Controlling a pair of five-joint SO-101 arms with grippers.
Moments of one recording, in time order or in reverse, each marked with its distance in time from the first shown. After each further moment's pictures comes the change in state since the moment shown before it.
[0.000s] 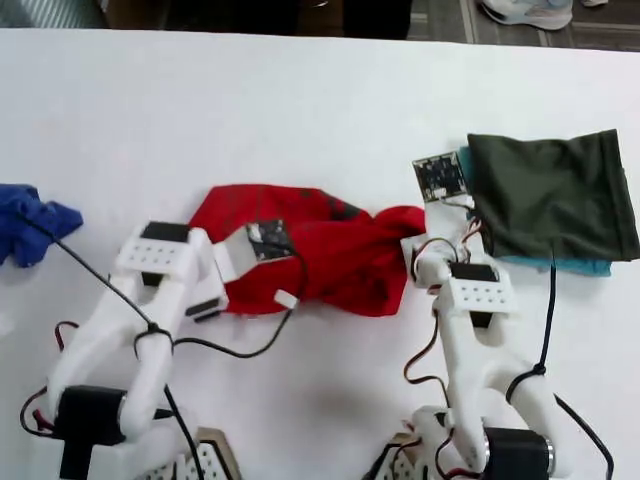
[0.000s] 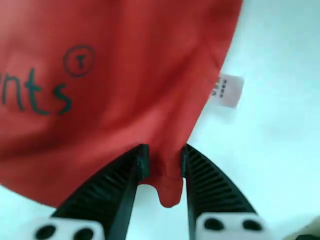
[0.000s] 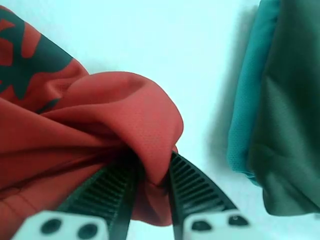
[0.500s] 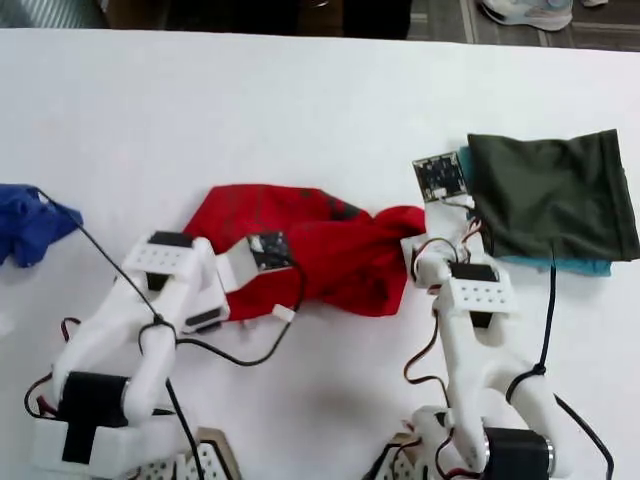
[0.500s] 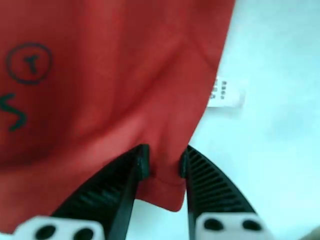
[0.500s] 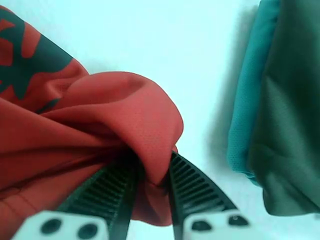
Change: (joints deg) left arm 0.0 4.7 3.7 -5.1 0.0; right arm 0.0 0.0 0.0 0.0 0.0
